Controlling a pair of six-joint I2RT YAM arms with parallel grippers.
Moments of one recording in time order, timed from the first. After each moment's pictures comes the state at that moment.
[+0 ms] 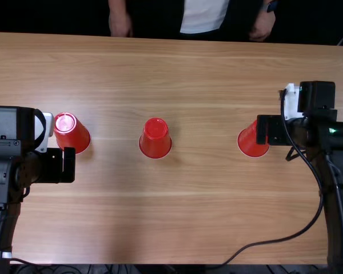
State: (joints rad) left arm -0.02 1.33 1.53 -1.35 -0.05 -0.02; right arm -0.02 1.62 1.51 -0.96 -0.02 -0.05
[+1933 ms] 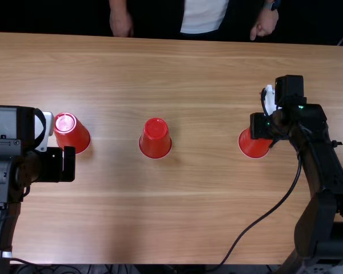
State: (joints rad) left arm -0.02 1.33 1.53 -1.34 -0.05 -0.03; right arm -0.02 1.93 1.51 -0.81 -0.02 -0.05
